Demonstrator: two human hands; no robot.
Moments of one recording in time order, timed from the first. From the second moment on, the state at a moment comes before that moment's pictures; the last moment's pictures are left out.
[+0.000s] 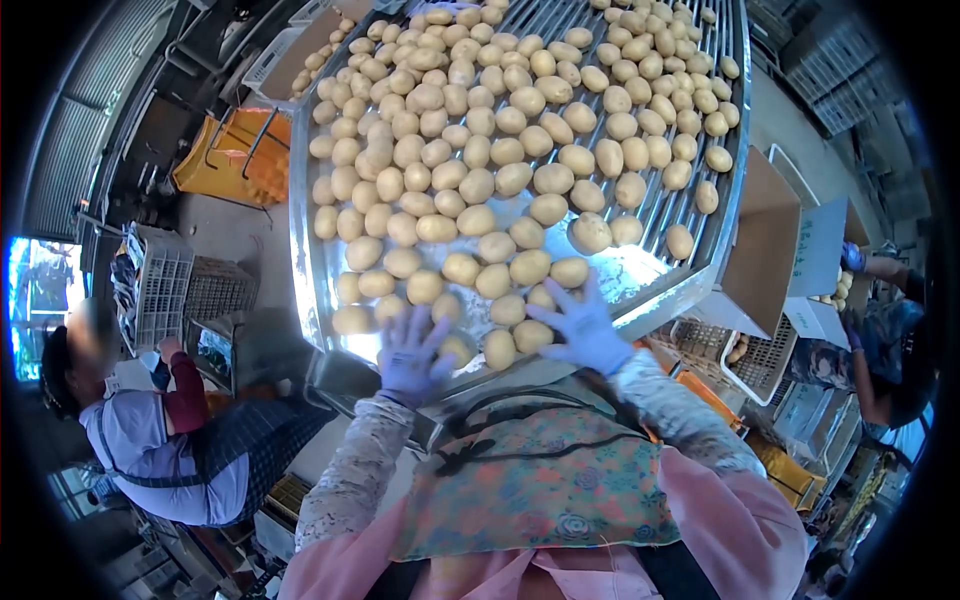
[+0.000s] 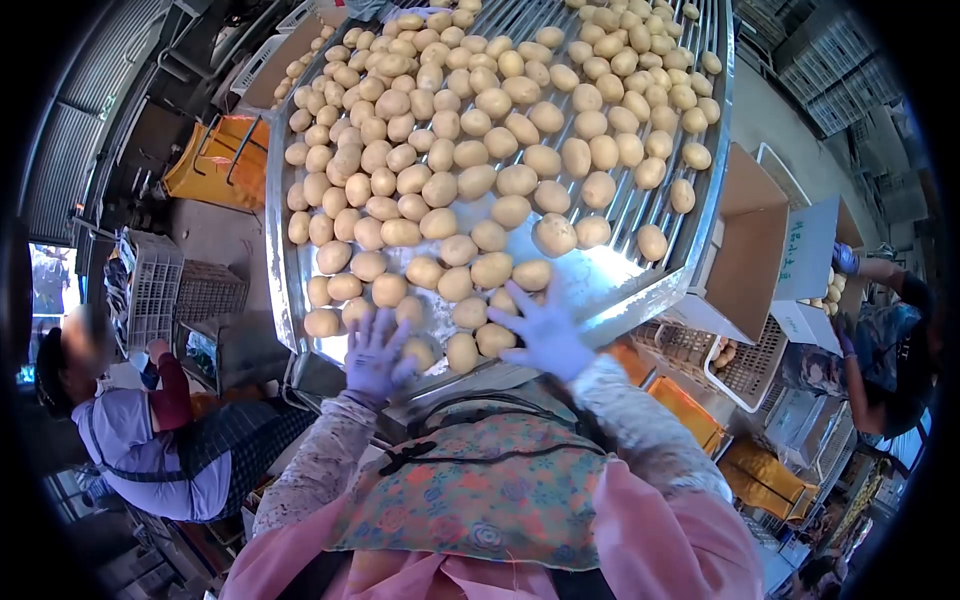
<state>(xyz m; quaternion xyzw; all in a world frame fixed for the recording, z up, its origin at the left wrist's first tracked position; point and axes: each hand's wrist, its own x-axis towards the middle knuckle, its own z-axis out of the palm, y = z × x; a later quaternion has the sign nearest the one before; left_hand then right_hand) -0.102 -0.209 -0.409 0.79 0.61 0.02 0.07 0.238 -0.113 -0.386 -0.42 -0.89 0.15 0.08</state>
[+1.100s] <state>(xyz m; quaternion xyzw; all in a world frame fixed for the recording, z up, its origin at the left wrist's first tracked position) -0.037 -0.162 -0.423 0.64 0.76 0.12 0.04 0.081 0.182 -0.374 -0.29 -0.93 0.08 0.20</state>
